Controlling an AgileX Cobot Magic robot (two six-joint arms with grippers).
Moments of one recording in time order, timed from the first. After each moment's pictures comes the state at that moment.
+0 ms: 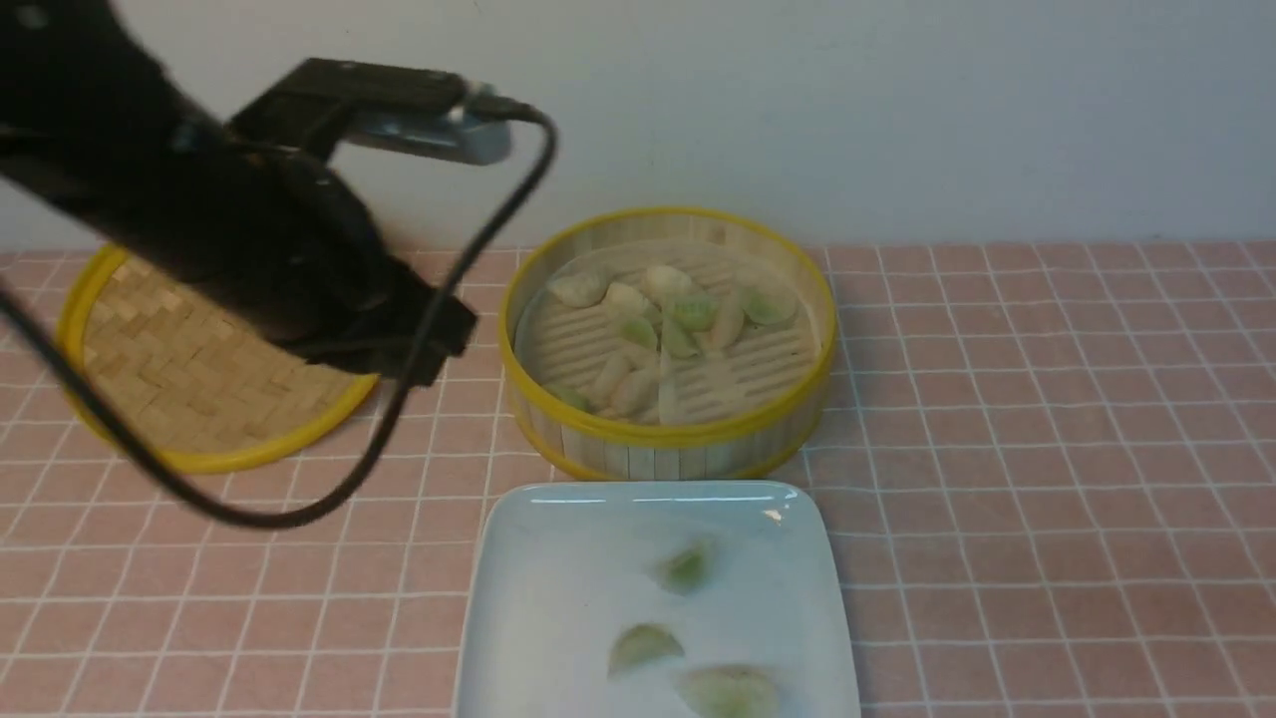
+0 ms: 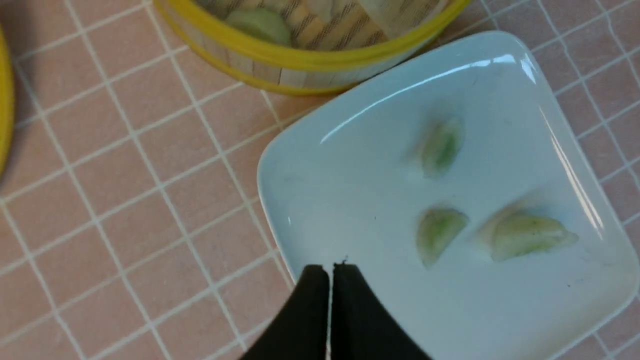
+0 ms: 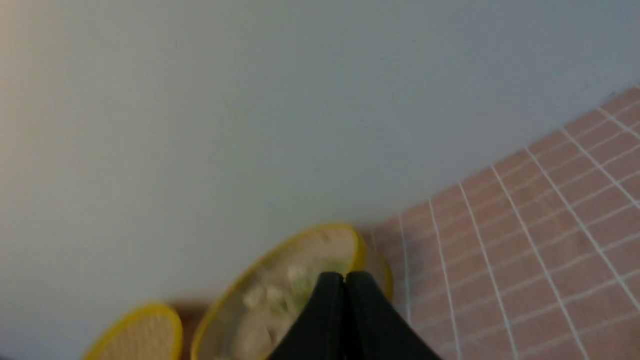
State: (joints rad) right arm 0.04 0.07 -0.23 0.40 0.44 0.24; left arm -0.34 1.55 -1.40 -0.24 1.05 0.21
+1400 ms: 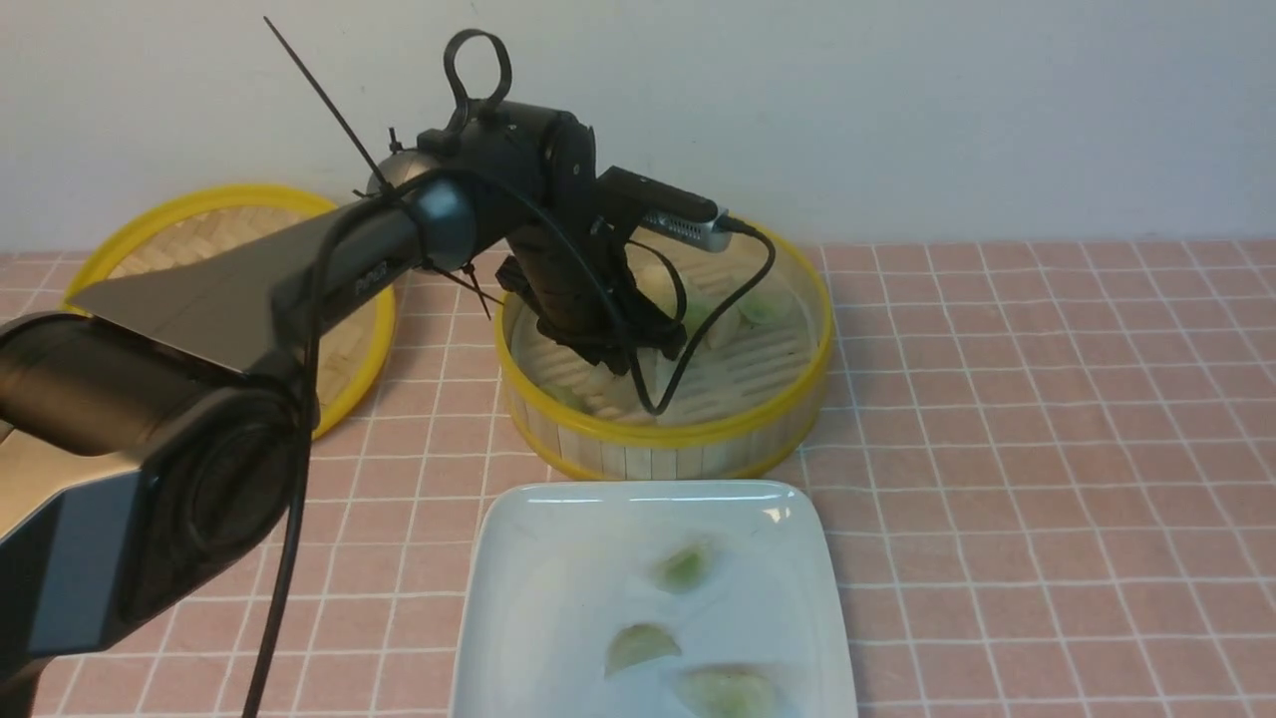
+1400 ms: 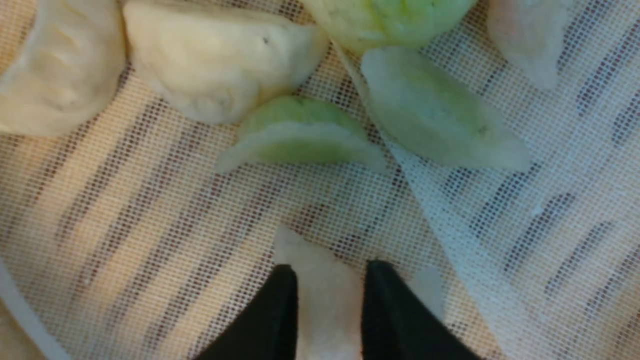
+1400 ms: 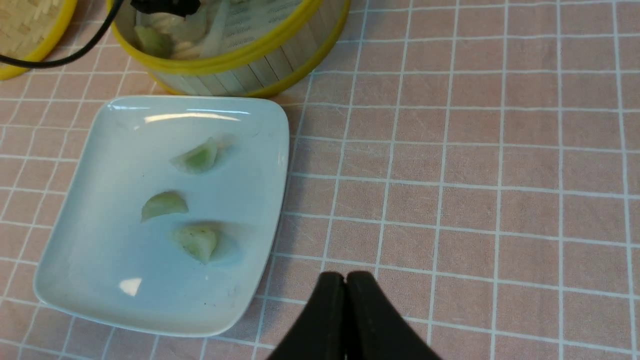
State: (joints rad) right arm 0.04 0.67 -0.89 0.32 1.21 -0.04; left arm -0.42 2.35 -2.04 -0.08 0.98 0.12
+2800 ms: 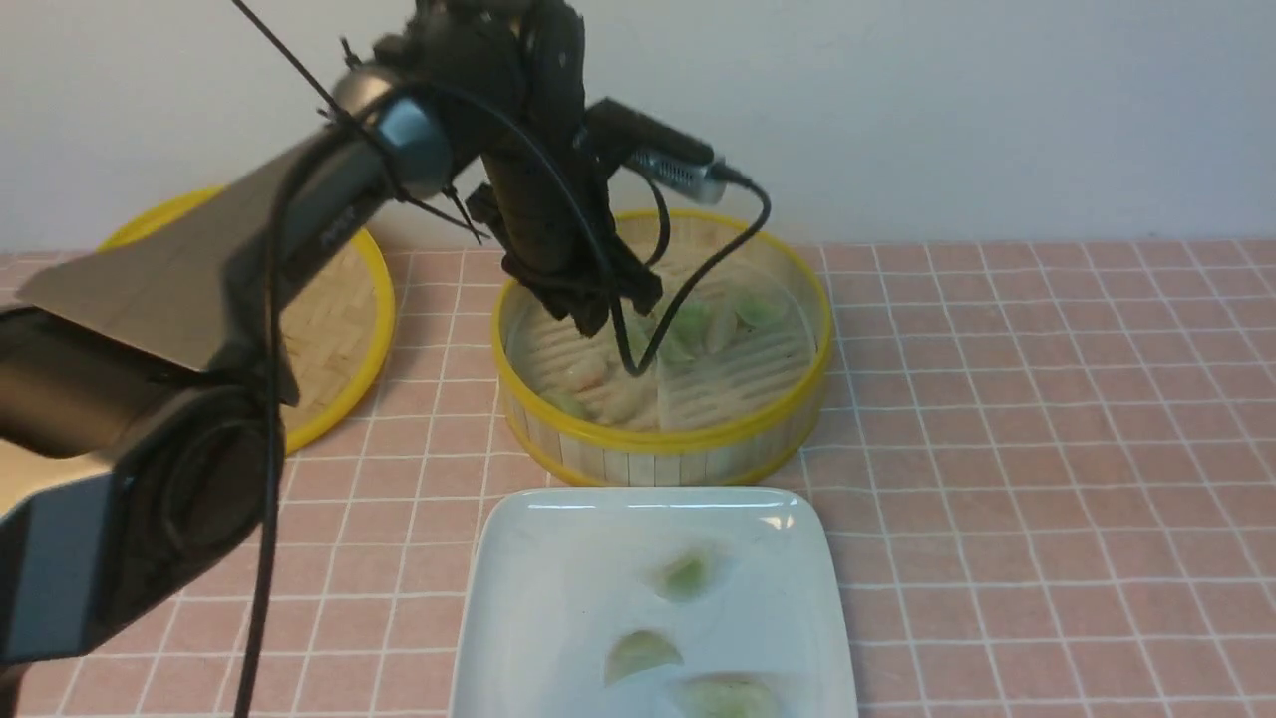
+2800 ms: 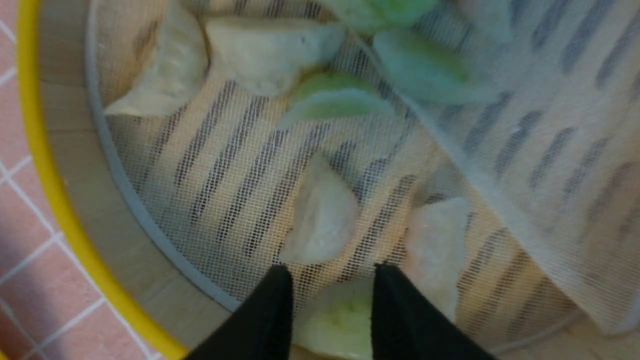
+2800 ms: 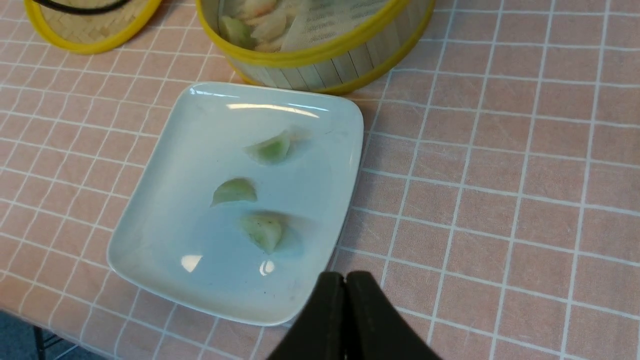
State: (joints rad) right arm 0.04 0.67 -0.89 0.47 1.23 -0.17; left arm -0.42 2.34 -2.22 0.00 1.25 0.19
